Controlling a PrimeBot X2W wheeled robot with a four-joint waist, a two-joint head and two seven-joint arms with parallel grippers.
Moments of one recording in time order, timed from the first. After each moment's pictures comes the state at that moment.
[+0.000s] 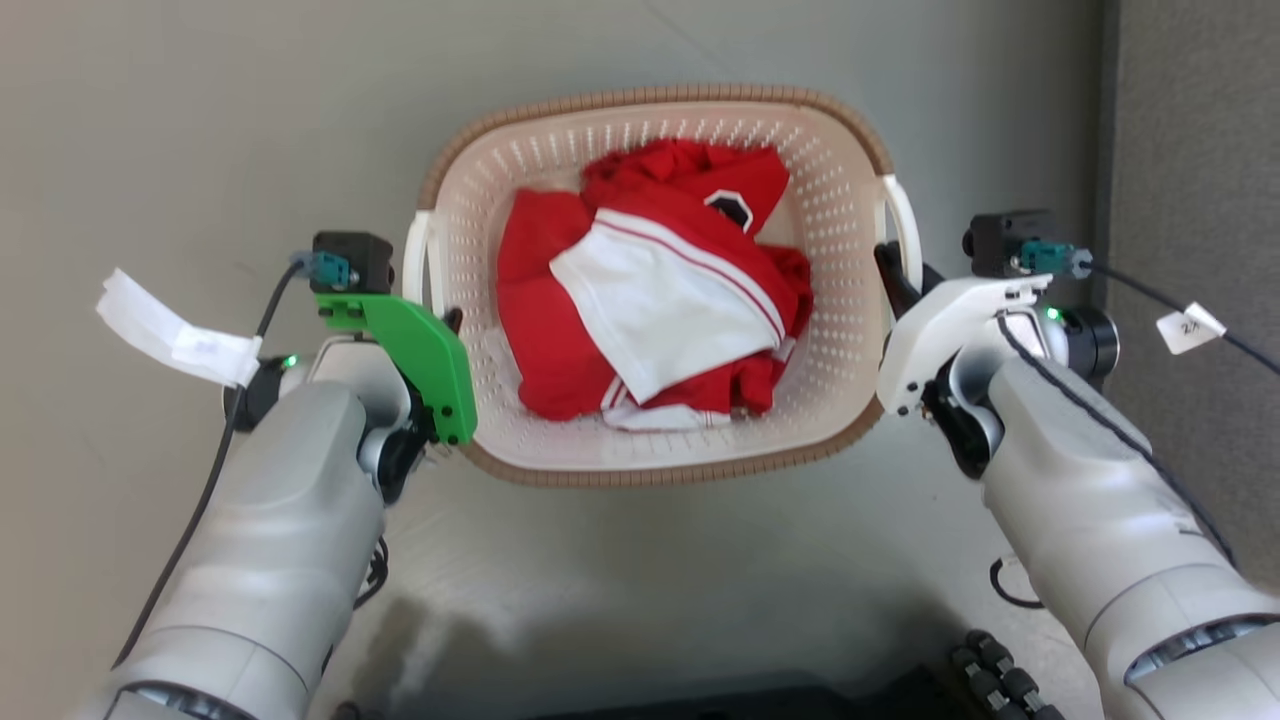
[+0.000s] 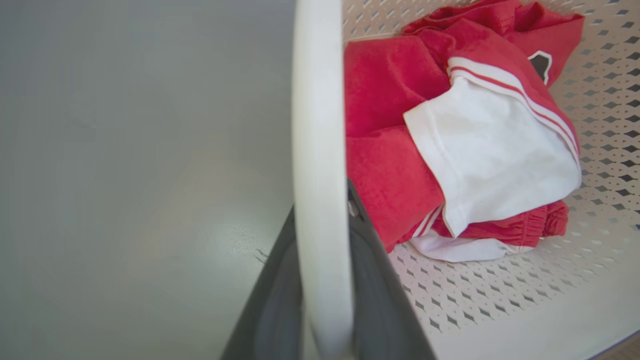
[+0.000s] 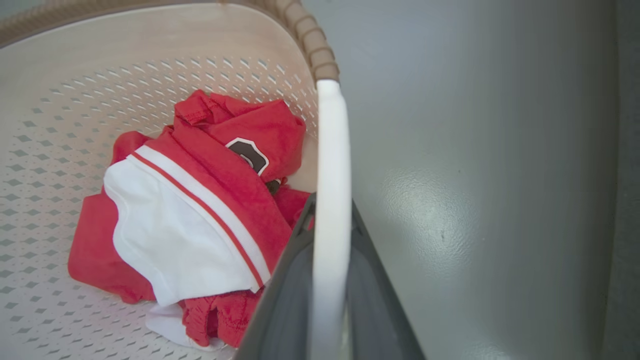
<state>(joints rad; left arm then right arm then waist) -0.86 0.01 -0.65 1.09 -0.73 -0.12 0.08 -0.78 -0.04 0.36 1.13 0.34 0.10 -0.21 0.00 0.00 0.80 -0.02</state>
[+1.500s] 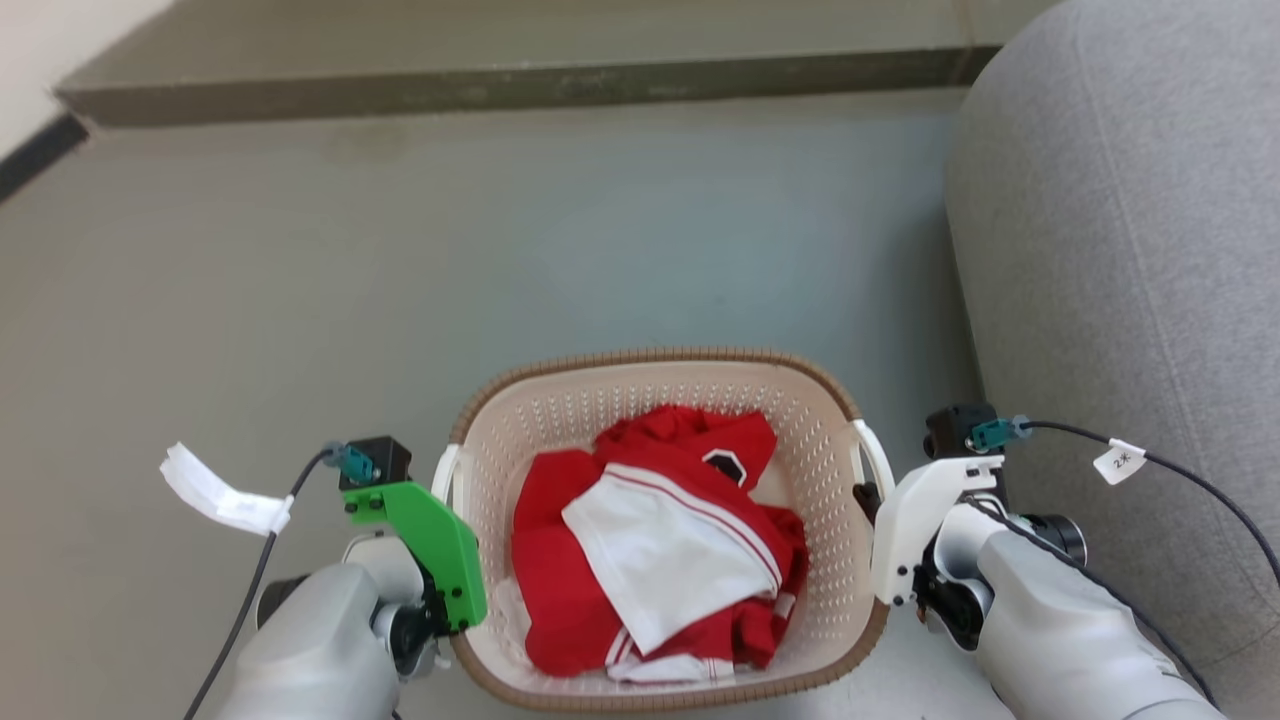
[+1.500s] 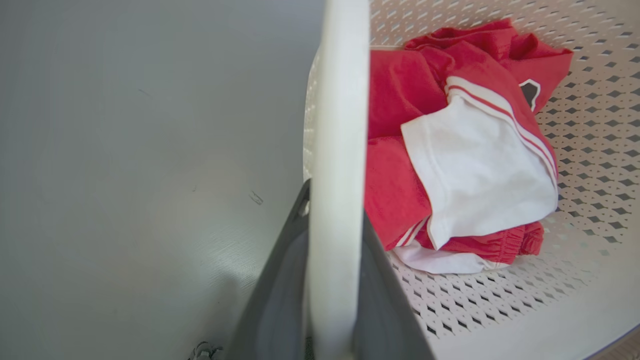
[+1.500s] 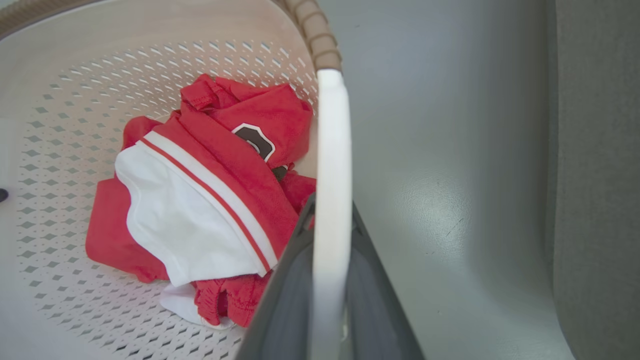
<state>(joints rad) -0.62 0.00 -0.71 1.16 -0.92 -0.12 0.20 -0.56 -0.03 0.53 1.19 0.56 0.12 0.00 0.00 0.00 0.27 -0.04</state>
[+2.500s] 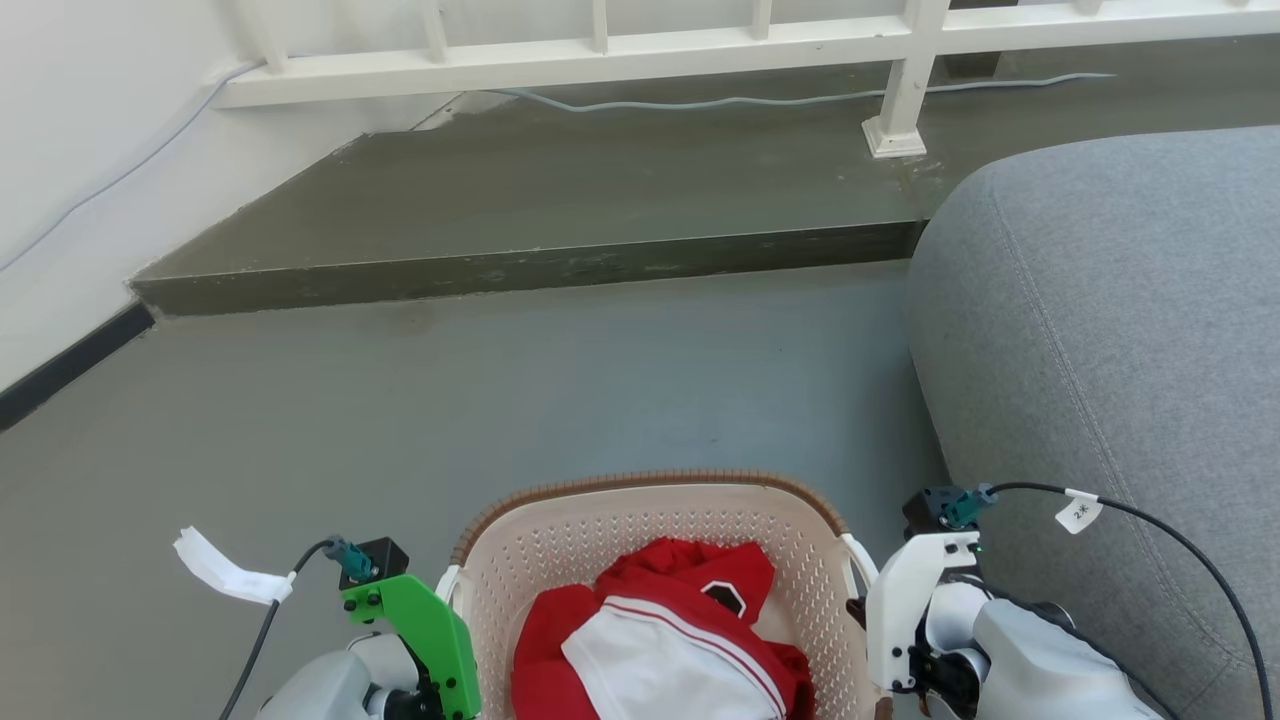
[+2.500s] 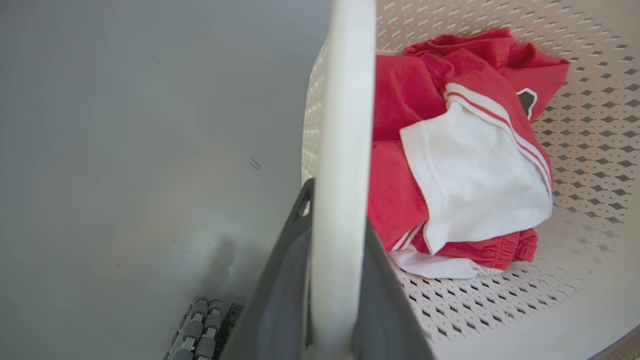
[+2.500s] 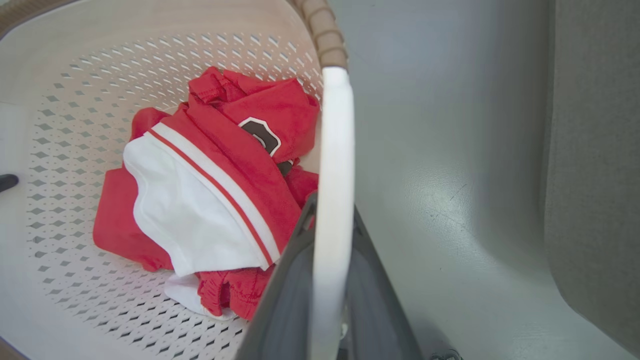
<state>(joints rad) -0.51 0.00 -0.72 1.20 -1.00 -0.12 0.32 -0.46 -0.03 0.64 1.17 0.66 0.12 0.19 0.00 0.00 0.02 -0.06</state>
